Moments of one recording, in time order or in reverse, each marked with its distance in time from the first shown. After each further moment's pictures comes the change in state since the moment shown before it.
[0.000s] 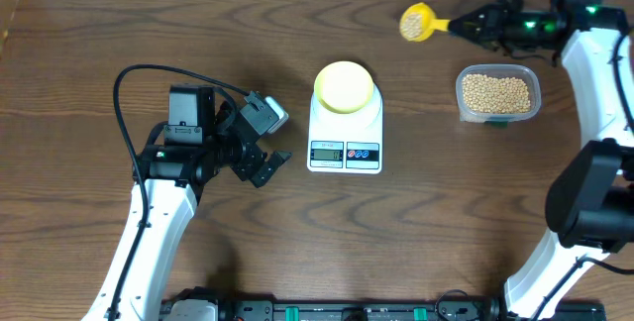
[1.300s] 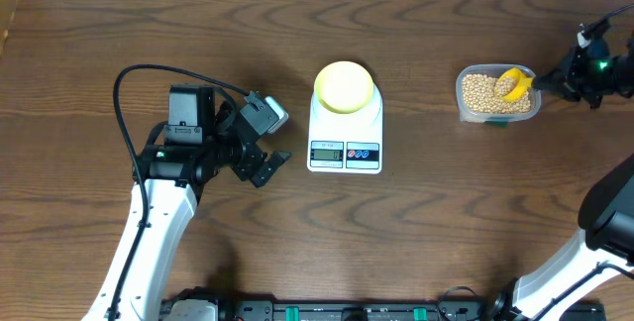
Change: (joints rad) left arm 0.000 0.000 0.000 0.000 0.000 0.000; right arm -0.314 0.000 0.001 -0.420 0.389 -0.217
